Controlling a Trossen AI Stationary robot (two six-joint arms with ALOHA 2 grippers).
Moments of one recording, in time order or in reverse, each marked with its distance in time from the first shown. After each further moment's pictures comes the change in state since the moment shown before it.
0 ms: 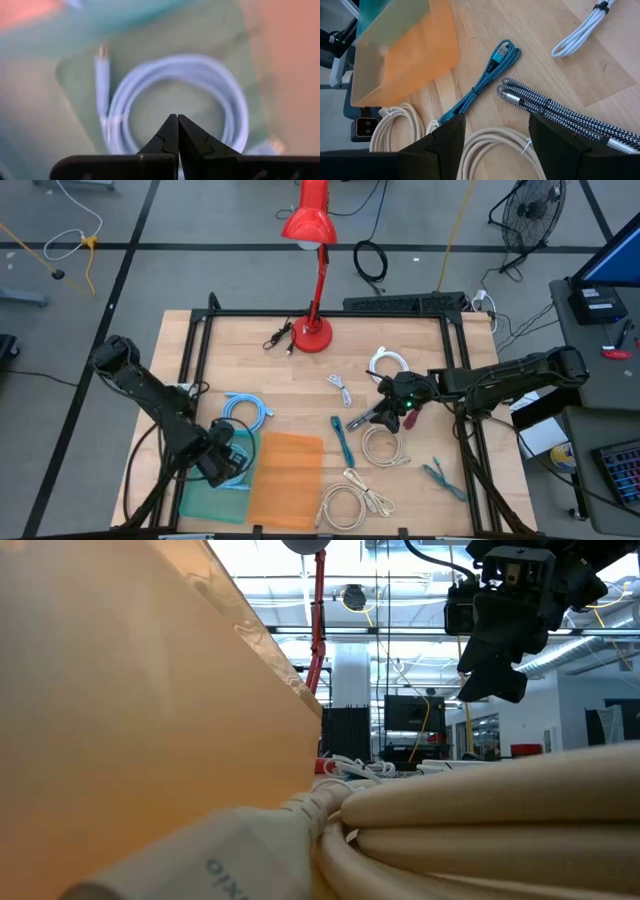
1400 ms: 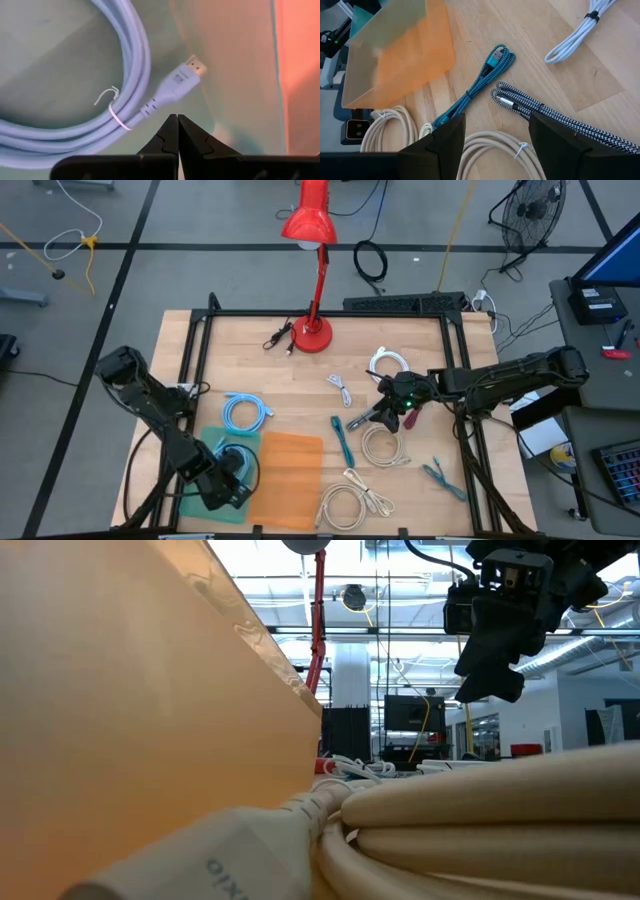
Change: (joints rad) left arm -0.077 0.140 0.000 0.483 0.050 0.057; right arm -0.001 0.000 0.000 -0.001 0.030 -0.025
